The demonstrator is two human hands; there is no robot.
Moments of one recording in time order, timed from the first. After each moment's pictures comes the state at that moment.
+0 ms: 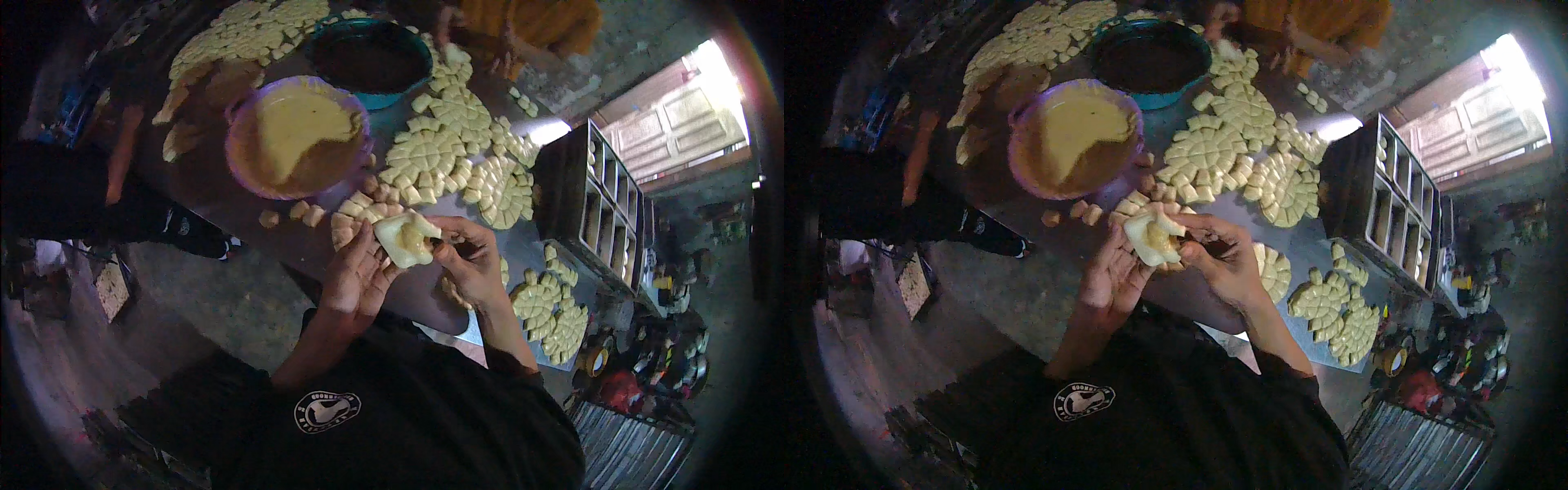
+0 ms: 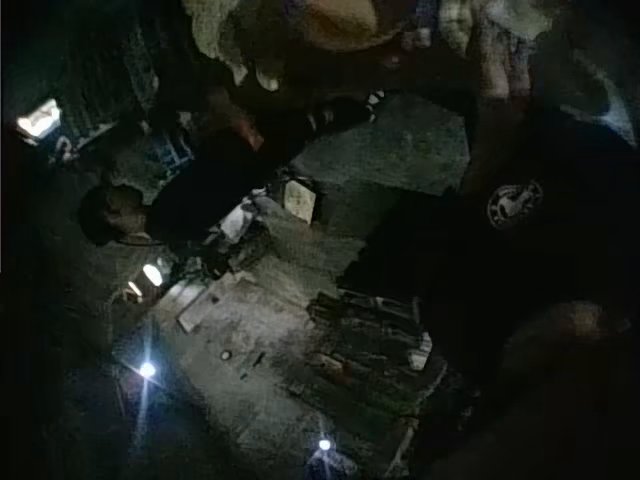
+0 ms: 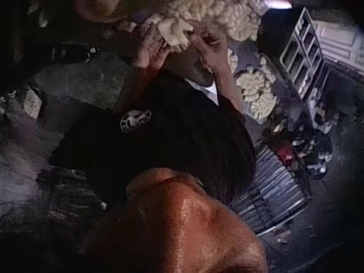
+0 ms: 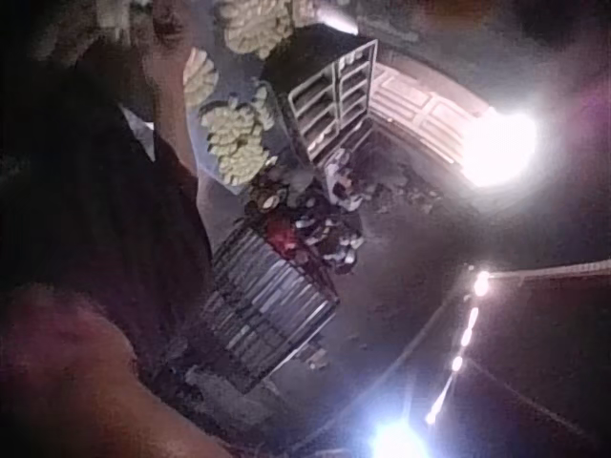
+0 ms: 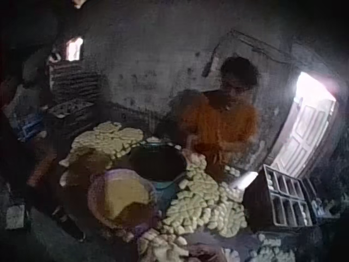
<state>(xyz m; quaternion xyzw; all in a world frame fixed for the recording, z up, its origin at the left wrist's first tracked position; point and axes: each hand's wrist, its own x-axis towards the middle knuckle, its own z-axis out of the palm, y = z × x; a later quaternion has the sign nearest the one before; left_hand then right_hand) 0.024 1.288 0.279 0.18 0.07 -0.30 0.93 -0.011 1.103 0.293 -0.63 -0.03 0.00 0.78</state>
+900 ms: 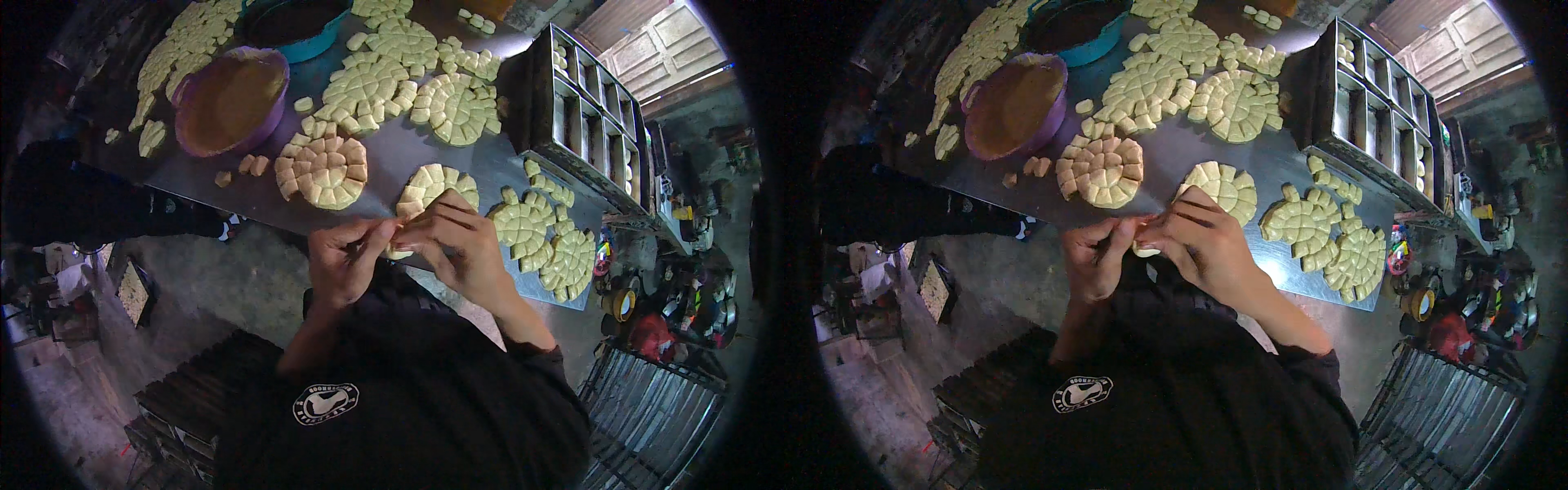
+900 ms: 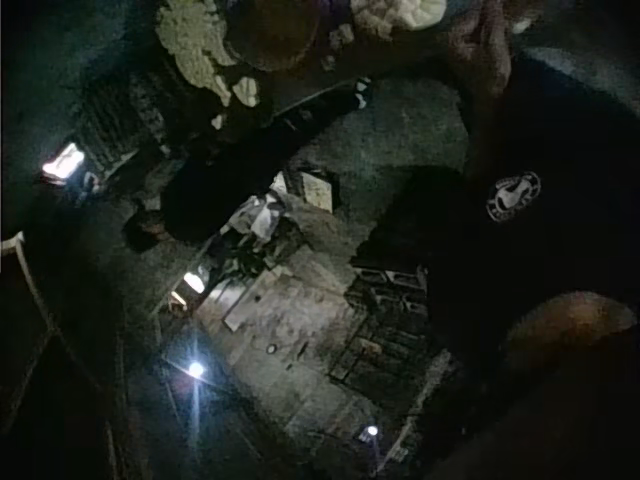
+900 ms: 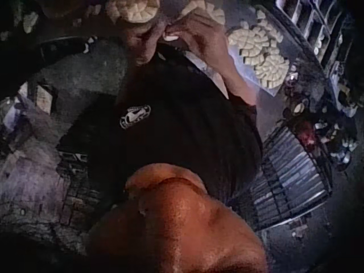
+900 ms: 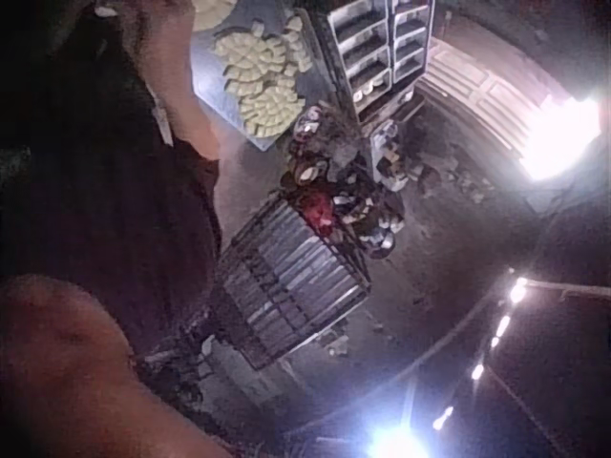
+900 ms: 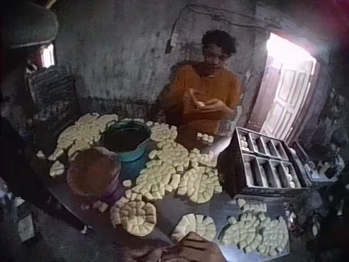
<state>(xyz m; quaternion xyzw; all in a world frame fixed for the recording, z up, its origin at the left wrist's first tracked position) -0.091 1.213 0.274 0.61 -0.19 -0.14 0.75 -0.141 1.030 0.315 -0.87 -0.18 -0.17 0.44</state>
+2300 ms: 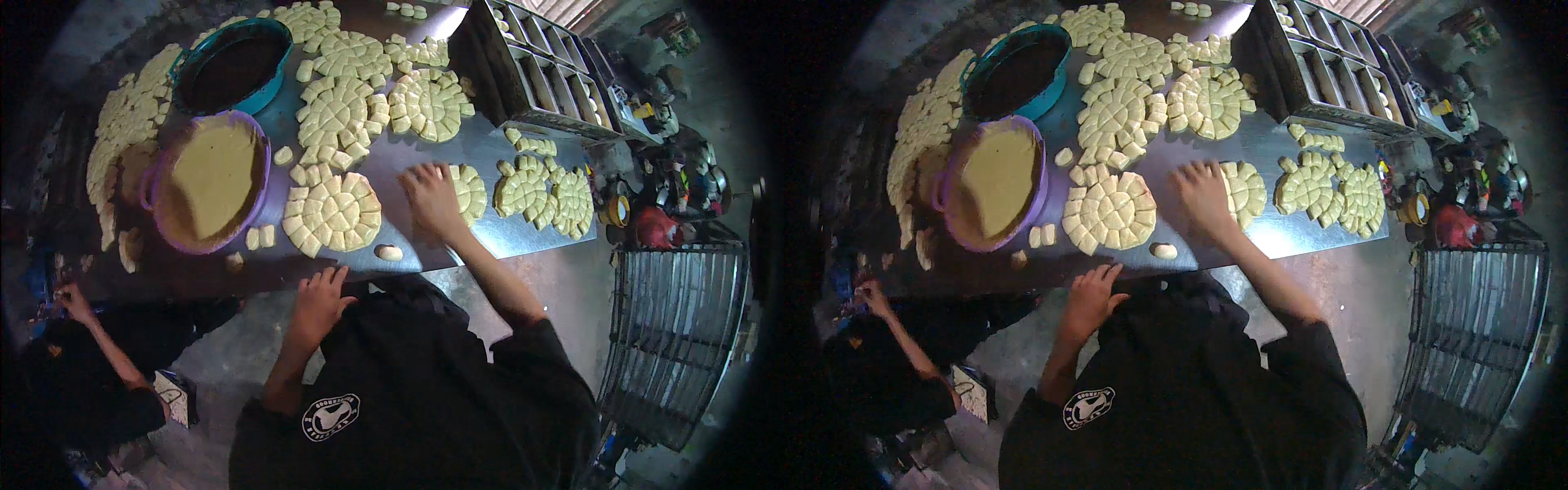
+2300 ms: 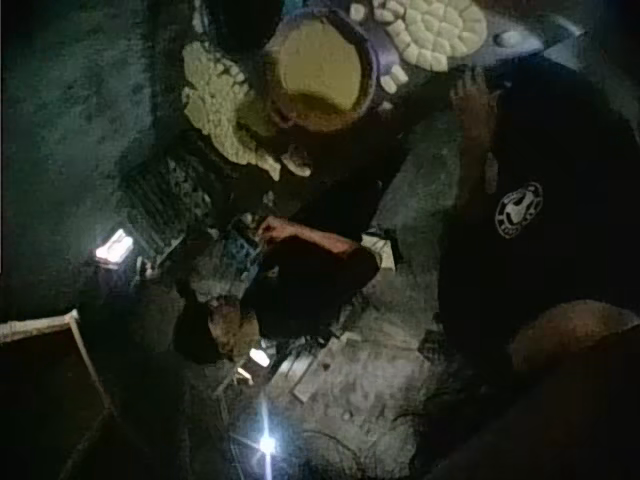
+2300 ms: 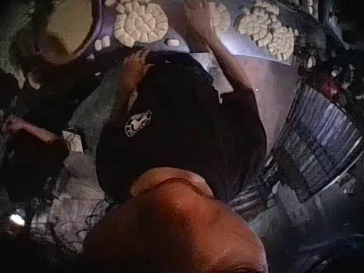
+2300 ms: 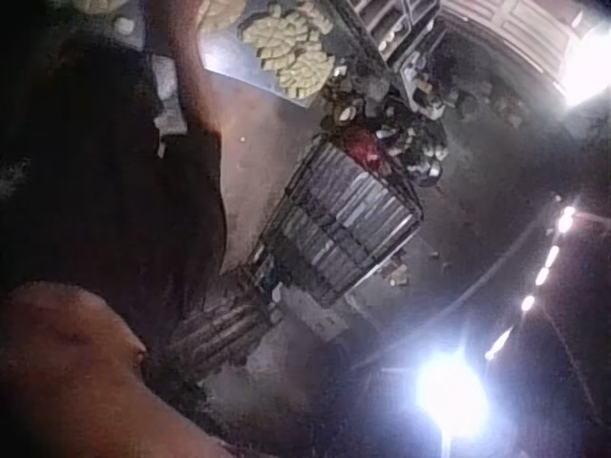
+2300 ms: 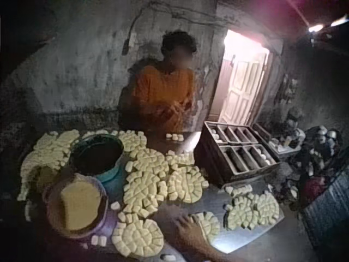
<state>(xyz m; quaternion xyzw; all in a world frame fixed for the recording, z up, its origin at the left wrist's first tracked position) 0.028 1.351 0.160 0.83 -0.52 -0.19 0.10 -0.041 1.043 0.144 -0.98 0.11 -0.17 -0.01</state>
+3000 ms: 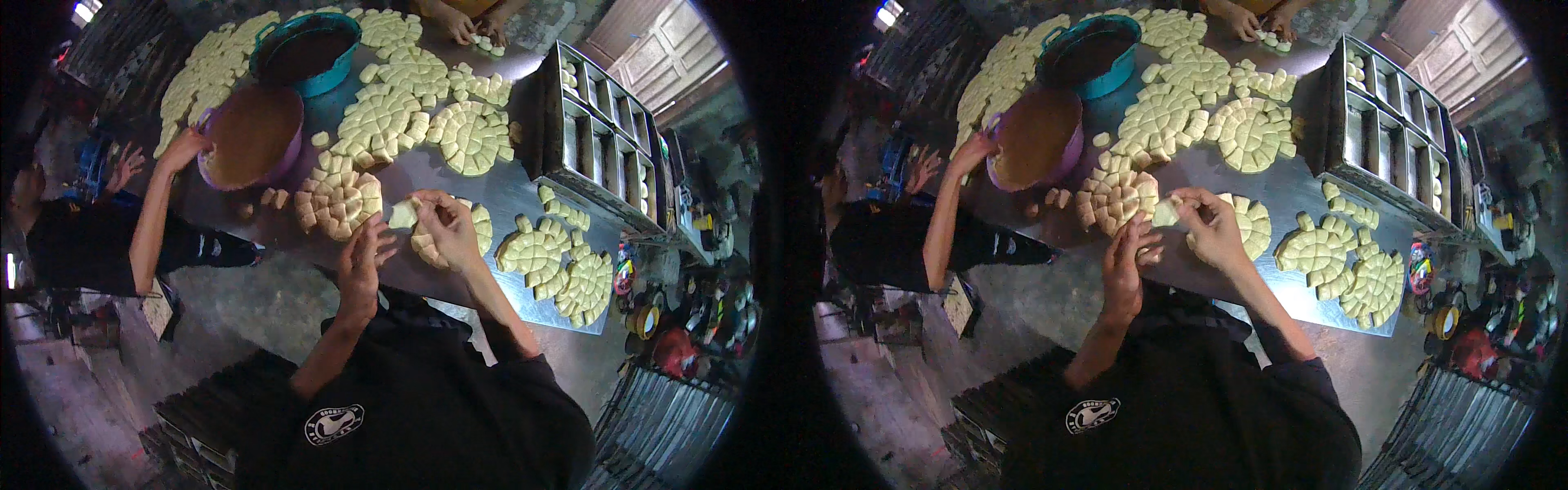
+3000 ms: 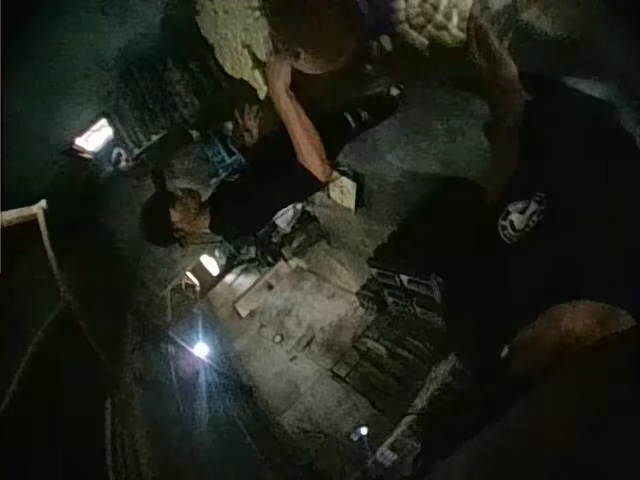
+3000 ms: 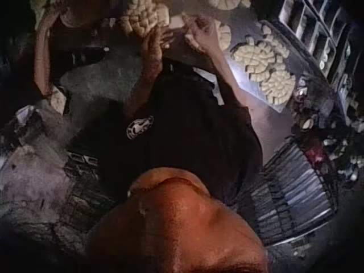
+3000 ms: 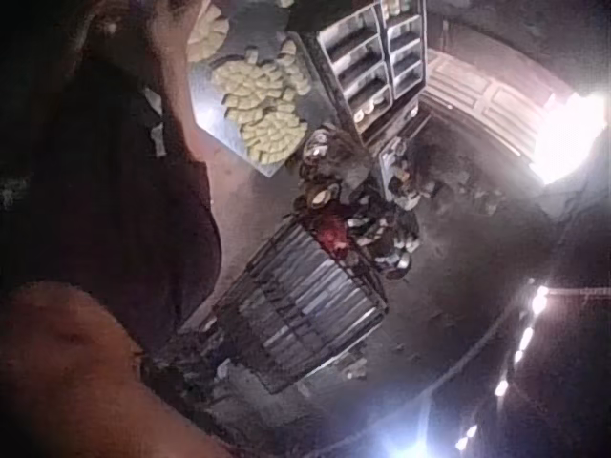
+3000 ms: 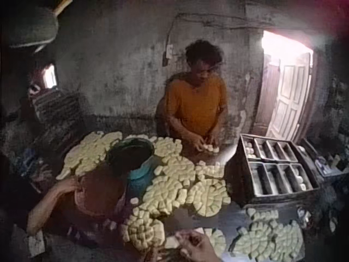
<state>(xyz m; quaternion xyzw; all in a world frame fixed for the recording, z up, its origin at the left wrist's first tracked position) -0.078 1.188 0.216 0.58 0.03 -0.18 0.80 -0.083 1.018 0.208 -0.64 0.03 -0.13 0.76</state>
